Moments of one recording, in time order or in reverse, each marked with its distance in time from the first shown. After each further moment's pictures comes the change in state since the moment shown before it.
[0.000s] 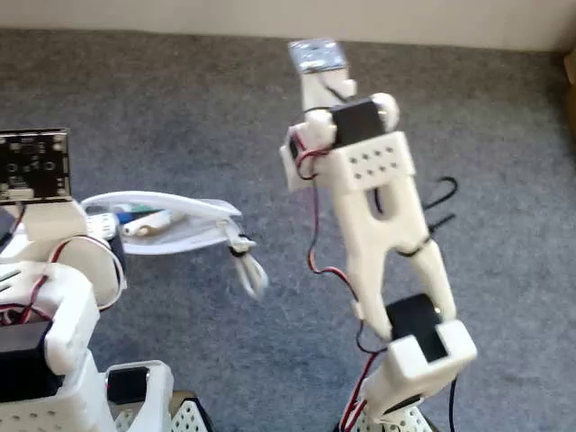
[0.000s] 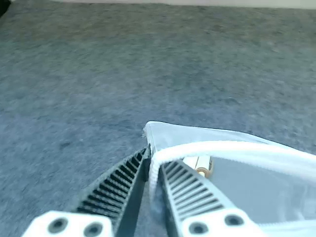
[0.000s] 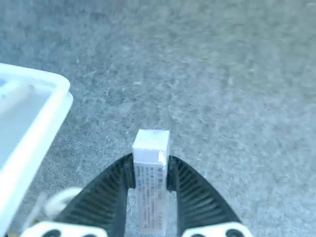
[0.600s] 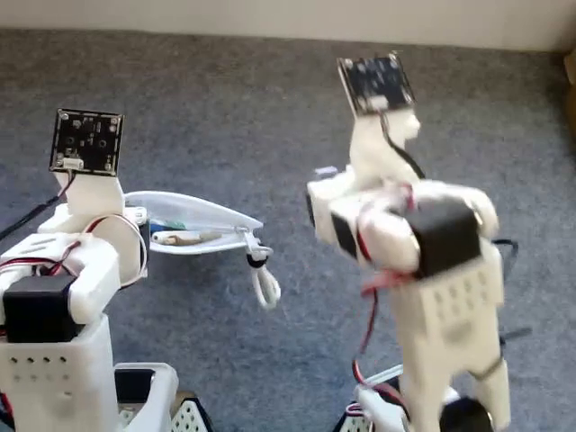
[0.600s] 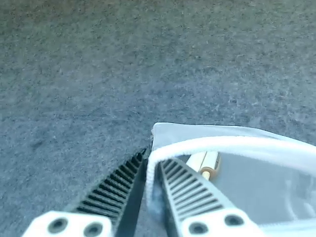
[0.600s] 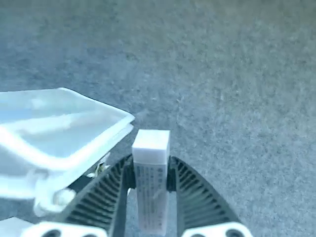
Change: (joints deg) left arm 8.4 6.5 6.1 -2.3 -1.3; right arm -3.2 -34.6 15.6 0.1 0.0
